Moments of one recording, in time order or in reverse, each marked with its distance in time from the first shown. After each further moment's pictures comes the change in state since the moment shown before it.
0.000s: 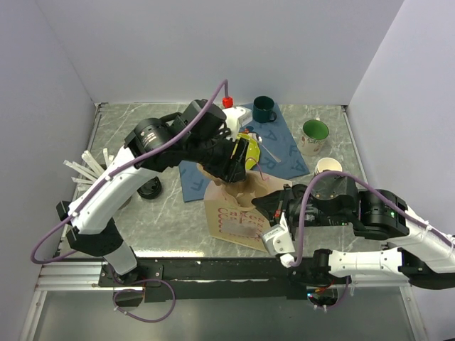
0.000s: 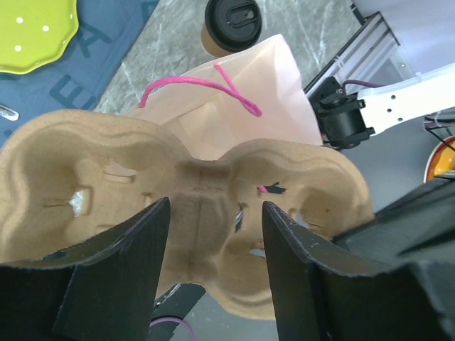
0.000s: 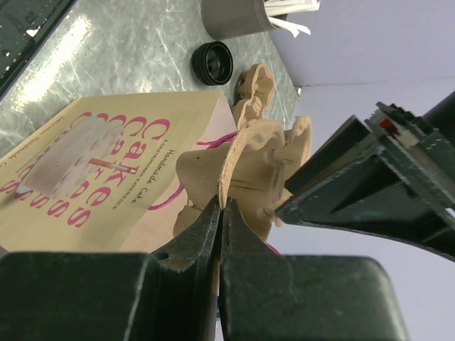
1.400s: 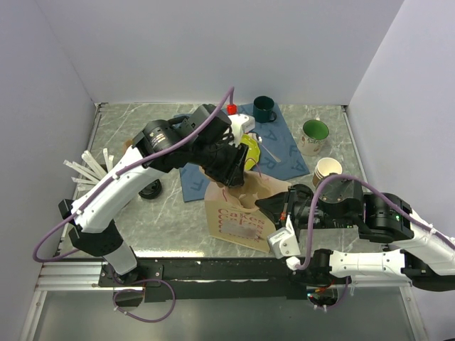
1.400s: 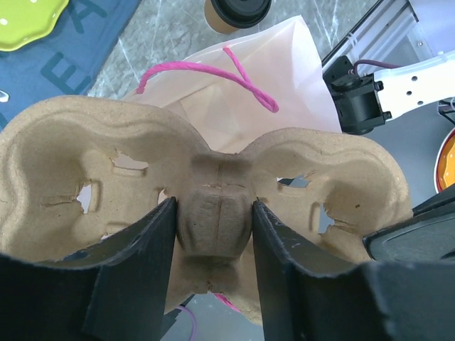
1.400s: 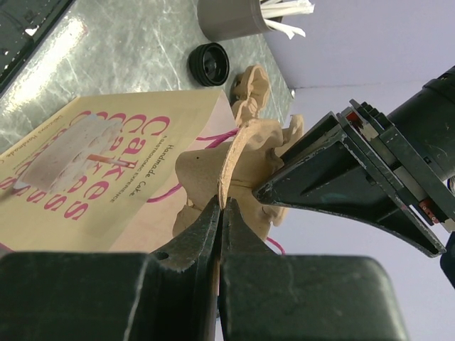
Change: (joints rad) left arm 0.000 0.000 -0.072 -0.003 0.016 0.006; right arm 0.000 -0.051 -0.040 0.016 -0.003 -0.012
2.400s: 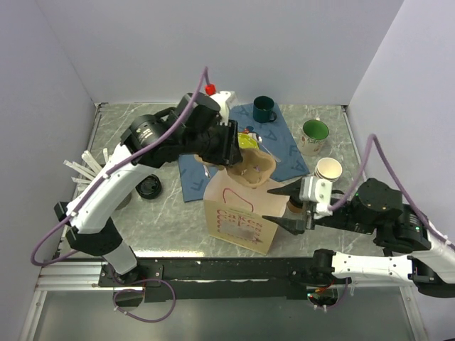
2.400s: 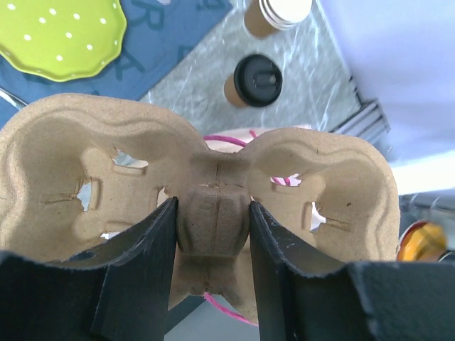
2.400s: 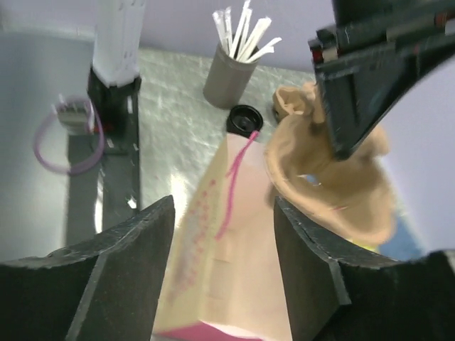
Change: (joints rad) left arm 0.040 0.008 0.081 0.048 -0.144 -0.162; right arm 0.000 -0.145 -0.081 0.253 0.082 0.887
